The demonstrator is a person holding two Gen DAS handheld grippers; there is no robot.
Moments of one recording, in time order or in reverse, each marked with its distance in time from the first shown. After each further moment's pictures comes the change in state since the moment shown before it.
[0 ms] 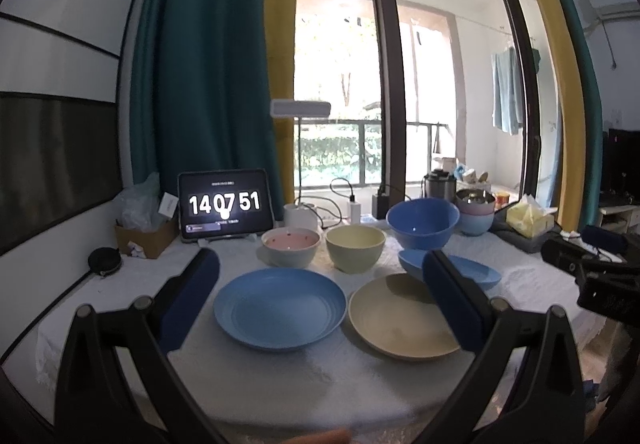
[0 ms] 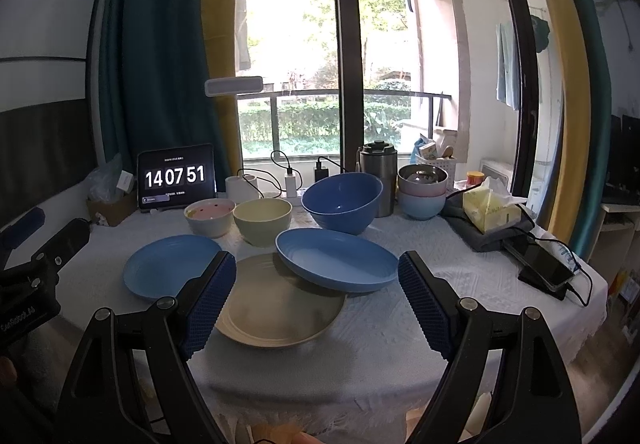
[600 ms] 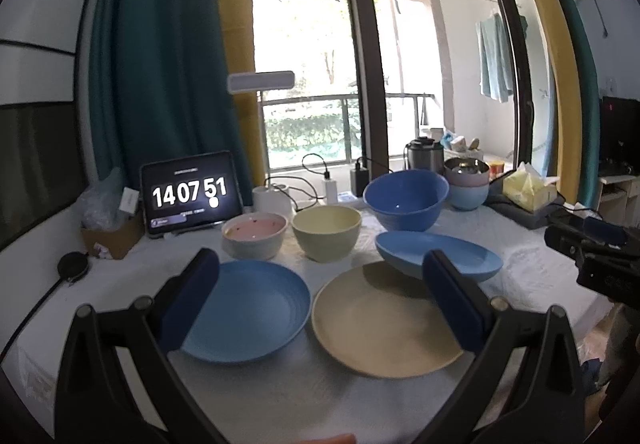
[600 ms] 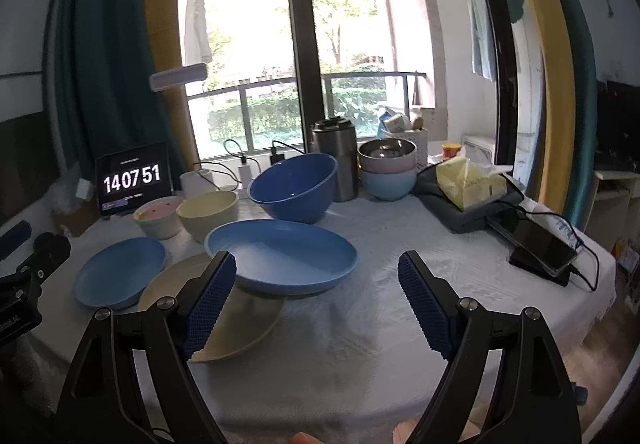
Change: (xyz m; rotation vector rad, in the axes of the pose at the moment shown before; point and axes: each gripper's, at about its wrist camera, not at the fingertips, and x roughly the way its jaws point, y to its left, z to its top) left arm 0.068 -0.056 -0.005 0.077 0.078 -0.032; right arm 0.062 -0.071 -0.016 0.113 0.044 -0.056
